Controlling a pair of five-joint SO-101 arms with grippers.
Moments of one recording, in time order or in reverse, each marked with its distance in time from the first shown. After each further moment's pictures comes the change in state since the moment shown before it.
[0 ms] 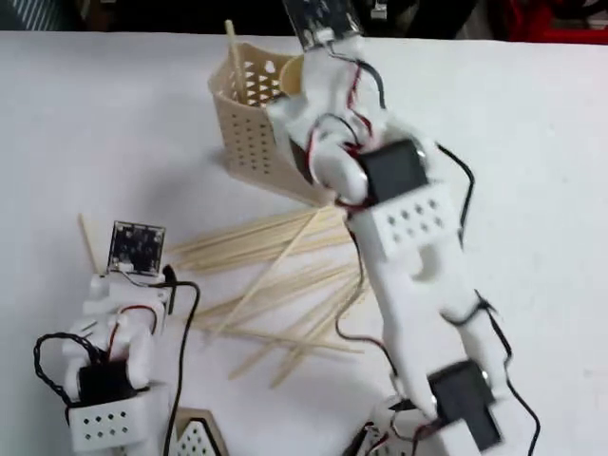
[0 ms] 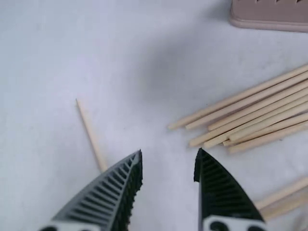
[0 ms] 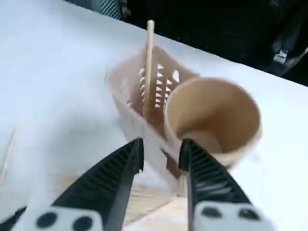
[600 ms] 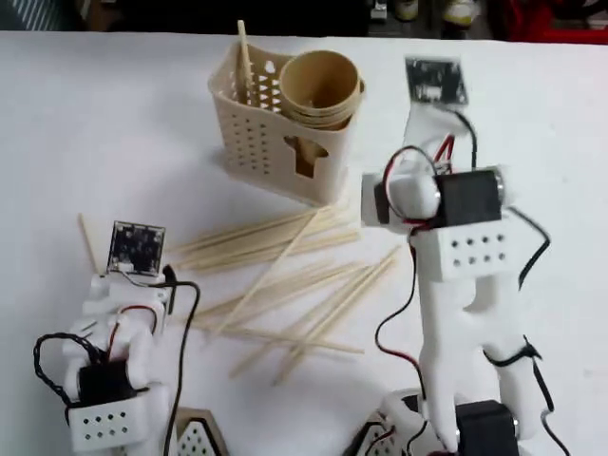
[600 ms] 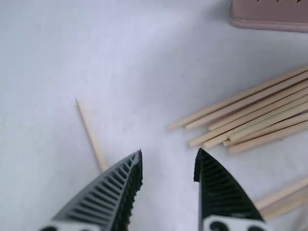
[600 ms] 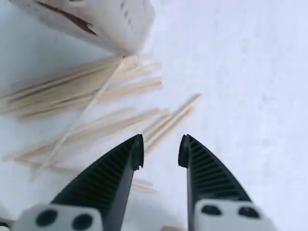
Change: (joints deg) left arm 0.0 0.0 0.0 0.0 0.0; right arm 15.1 -10.3 20.2 21.6 -10.8
